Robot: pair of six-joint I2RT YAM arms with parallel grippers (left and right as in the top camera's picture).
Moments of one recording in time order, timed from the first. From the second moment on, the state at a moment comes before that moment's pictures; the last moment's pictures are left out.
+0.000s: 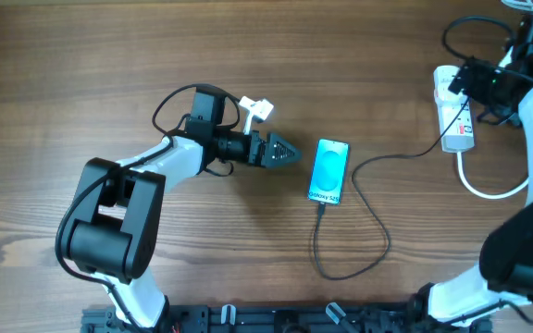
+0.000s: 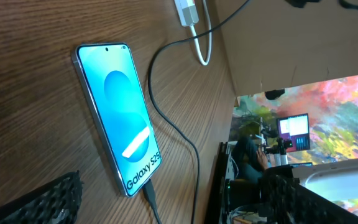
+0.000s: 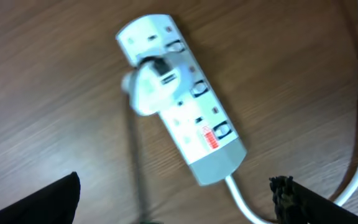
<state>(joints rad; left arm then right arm) -0.31 1.90 0.96 -0.02 1.15 -0.32 -0.29 1.77 1.54 -0.91 0.03 0.26</state>
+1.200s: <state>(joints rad) -0.31 1.90 0.96 -0.02 1.15 -0.32 -0.57 1.95 1.29 -0.54 -0.23 0.46</state>
